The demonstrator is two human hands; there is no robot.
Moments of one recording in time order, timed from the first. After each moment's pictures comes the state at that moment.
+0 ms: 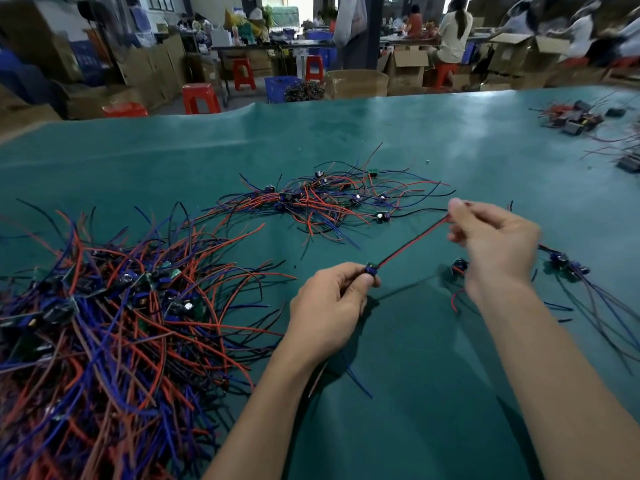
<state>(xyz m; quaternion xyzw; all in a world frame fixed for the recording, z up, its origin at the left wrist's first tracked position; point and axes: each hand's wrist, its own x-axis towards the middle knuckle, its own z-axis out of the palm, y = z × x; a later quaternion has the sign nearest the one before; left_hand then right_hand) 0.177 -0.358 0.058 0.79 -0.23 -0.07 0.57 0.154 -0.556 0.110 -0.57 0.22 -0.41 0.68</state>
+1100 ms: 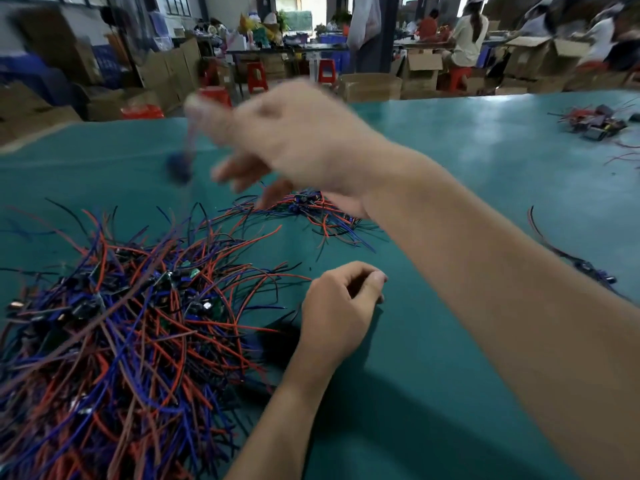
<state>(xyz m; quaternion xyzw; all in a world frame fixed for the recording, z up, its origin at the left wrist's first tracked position) 0.169 -0.356 0.071 0.81 -0.20 0.03 0.55 0.190 -0.390 0.250 -0.81 -0.19 -0.04 0.55</state>
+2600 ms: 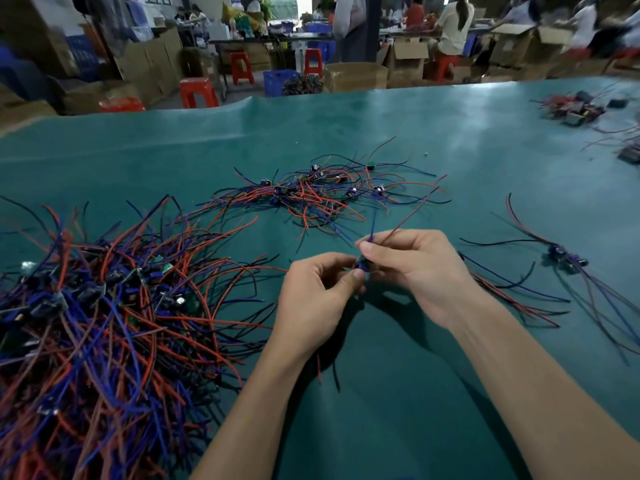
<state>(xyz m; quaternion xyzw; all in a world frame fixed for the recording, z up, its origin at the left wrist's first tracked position) 0.170 -0.355 0.072 0.73 -0.18 -0.04 0.66 0.141 -0.507 0.103 -0.66 0.09 -0.07 0.74</state>
